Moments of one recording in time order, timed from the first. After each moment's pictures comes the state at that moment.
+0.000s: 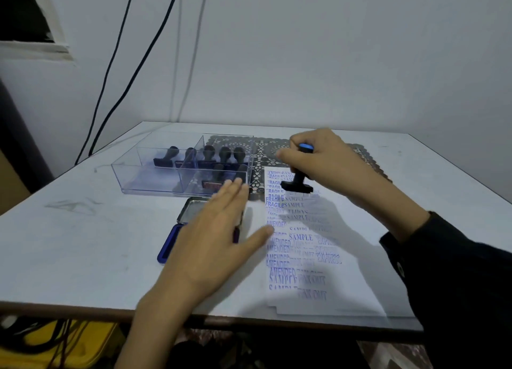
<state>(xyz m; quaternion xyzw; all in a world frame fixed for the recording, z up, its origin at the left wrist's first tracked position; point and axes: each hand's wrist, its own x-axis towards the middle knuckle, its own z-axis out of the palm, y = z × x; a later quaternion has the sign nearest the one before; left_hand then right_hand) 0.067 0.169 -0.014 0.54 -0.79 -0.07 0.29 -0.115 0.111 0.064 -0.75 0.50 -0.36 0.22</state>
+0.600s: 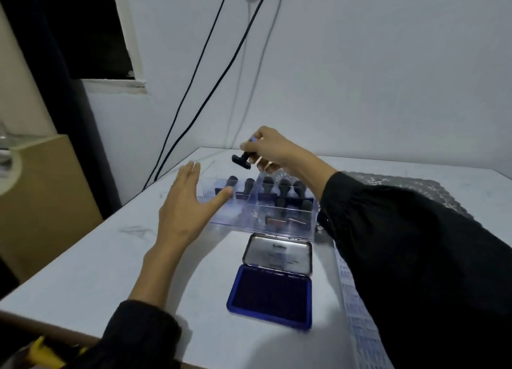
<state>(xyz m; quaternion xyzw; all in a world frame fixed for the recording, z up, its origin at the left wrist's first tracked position) 0.204 0.071 -0.008 0.68 -0.59 -0.06 0.43 0.048 -0.033 0.080 -0.74 0.45 -0.32 0.39</state>
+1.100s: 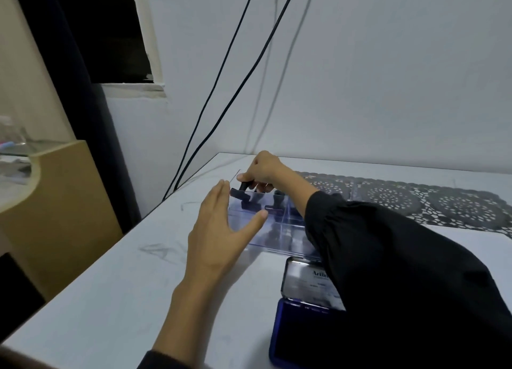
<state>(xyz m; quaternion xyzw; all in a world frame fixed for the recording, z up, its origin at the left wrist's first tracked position) 0.214 0.053 -0.031 0.64 -0.61 -0.07 0.46 0.131 -0.098 0.039 -0.75 0.52 -0.22 0.34</state>
